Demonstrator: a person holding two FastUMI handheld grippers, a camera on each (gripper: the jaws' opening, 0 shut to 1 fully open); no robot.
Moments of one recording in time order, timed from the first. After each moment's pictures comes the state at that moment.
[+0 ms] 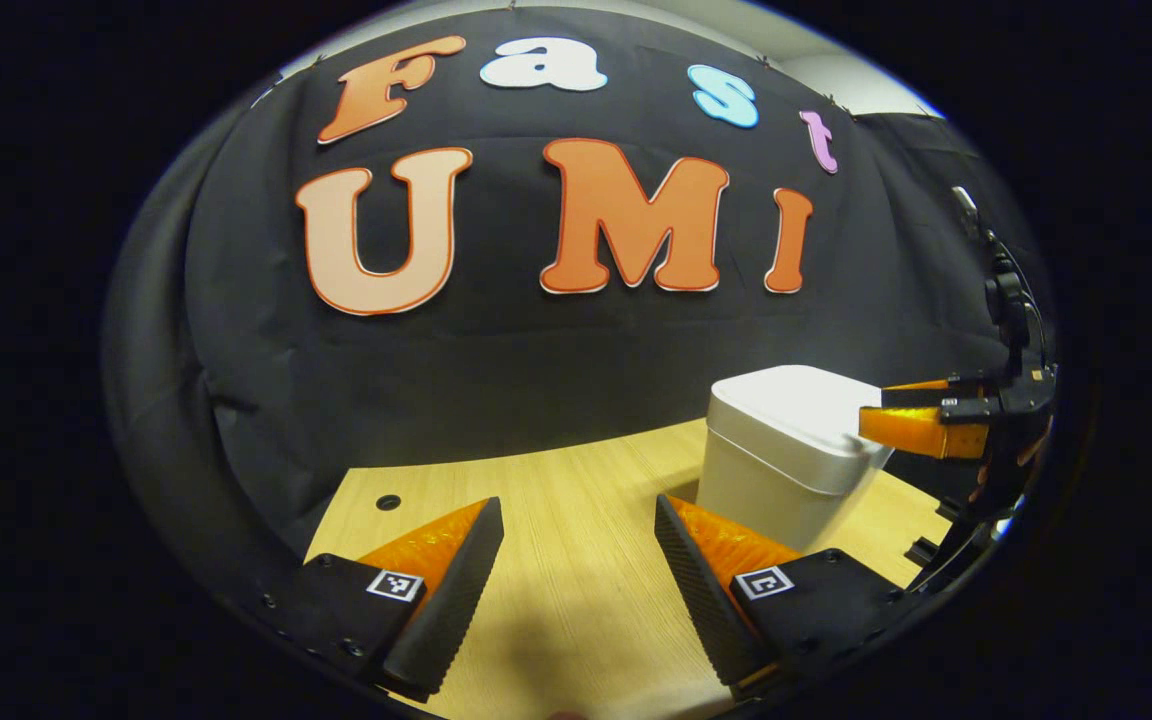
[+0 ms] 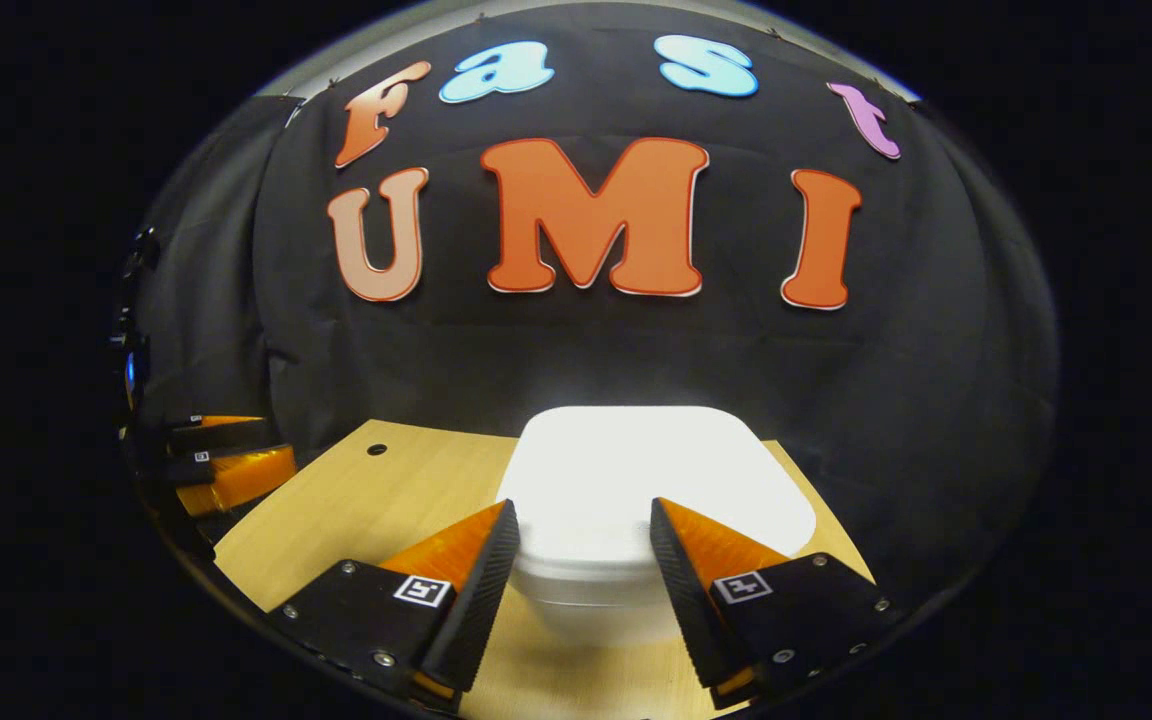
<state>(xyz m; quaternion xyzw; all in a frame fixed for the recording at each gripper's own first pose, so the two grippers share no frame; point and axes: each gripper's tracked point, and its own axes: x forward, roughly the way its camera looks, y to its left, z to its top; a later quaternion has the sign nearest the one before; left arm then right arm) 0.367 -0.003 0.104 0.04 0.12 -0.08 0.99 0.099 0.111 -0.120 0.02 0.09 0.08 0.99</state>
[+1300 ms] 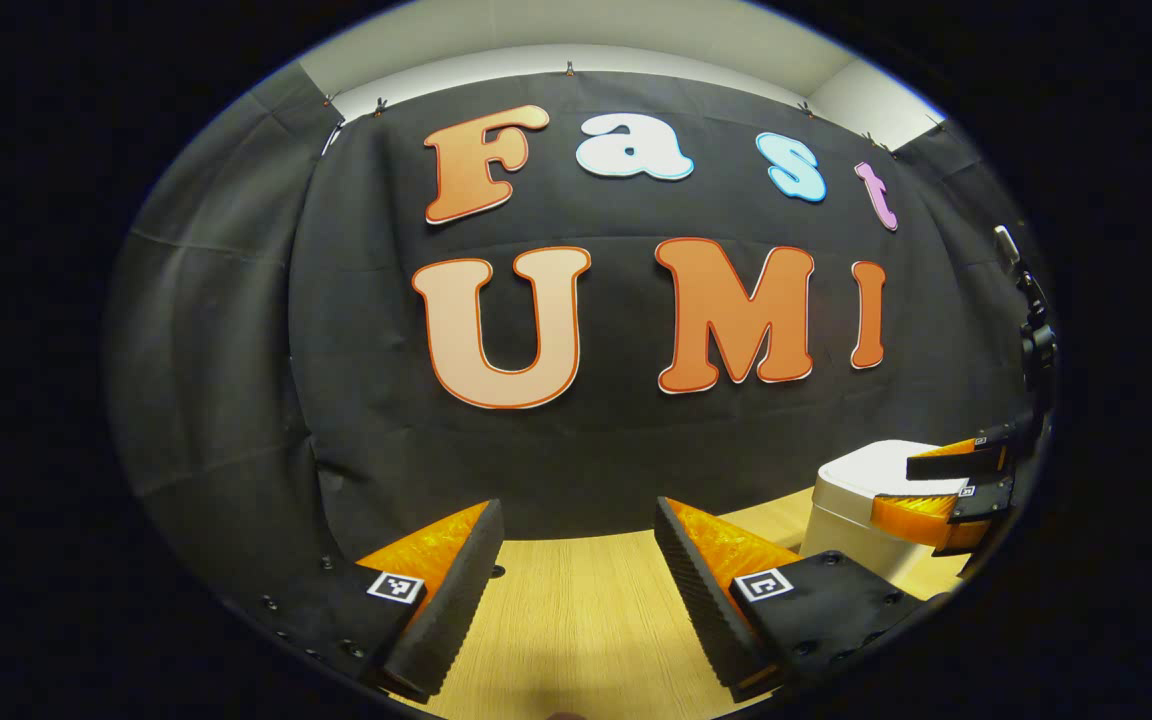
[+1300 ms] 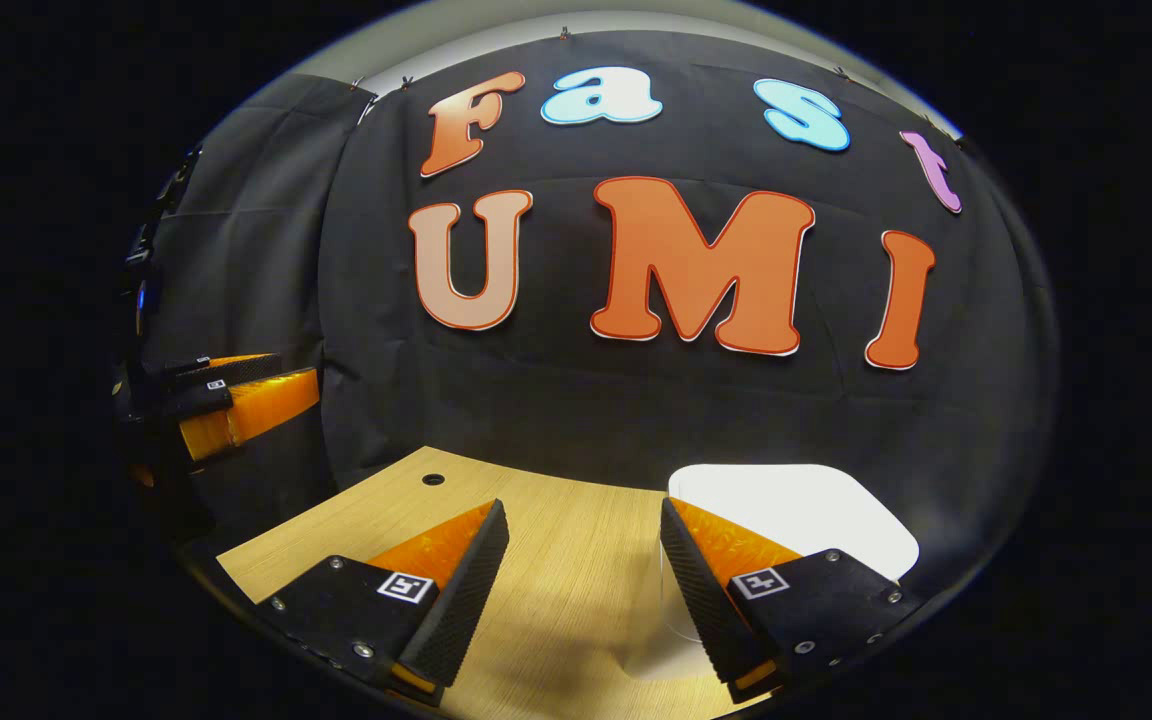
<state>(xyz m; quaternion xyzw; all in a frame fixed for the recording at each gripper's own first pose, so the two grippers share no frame) 0.360 0.092 0.181 0.05 -0.01 0.02 1.00 0.102 0.215 -0.089 0.00 0.02 0.13 0.99</state>
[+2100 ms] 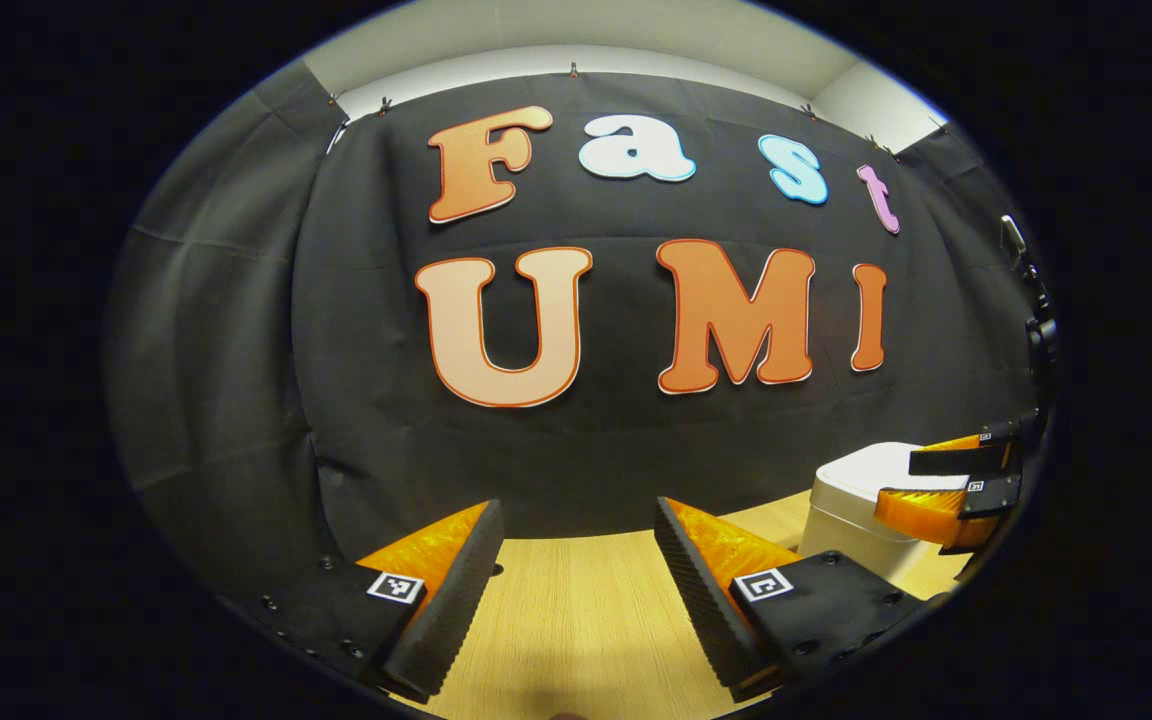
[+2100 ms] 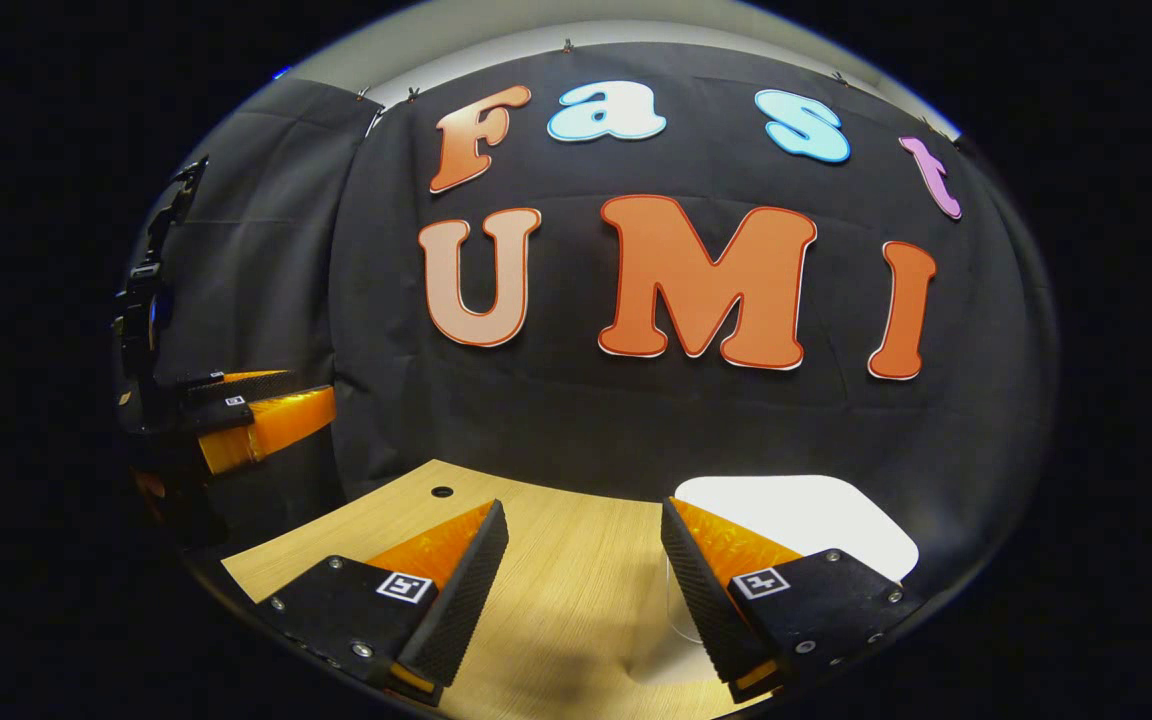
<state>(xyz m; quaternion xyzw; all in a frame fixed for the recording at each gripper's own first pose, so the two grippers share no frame) 0.358 0.095 0.184 0.05 -0.01 0.02 1.00 0.094 0.220 -0.078 0.00 0.00 0.15 0.99</state>
